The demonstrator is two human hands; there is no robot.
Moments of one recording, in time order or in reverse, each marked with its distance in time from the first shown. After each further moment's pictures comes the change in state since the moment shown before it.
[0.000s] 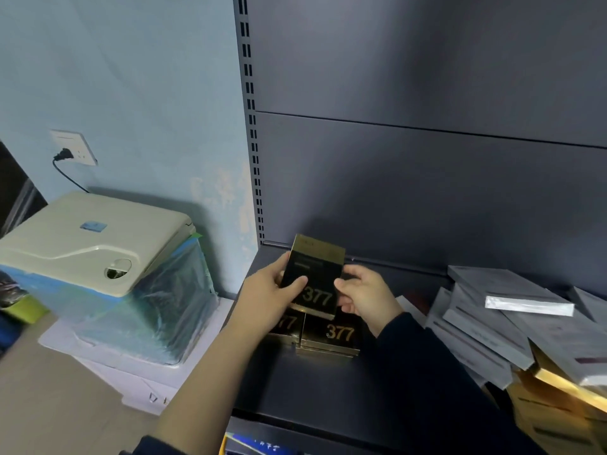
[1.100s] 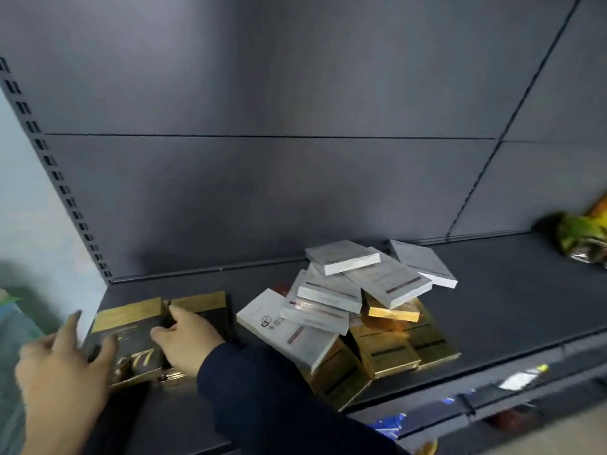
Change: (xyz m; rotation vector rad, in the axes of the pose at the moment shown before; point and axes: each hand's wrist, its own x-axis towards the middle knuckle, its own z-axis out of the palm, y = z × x) left_hand -0.021 -0.046 0.007 0.298 0.319 -0.098; right_hand -0.046 -0.002 0.045 -0.346 -0.041 0.012
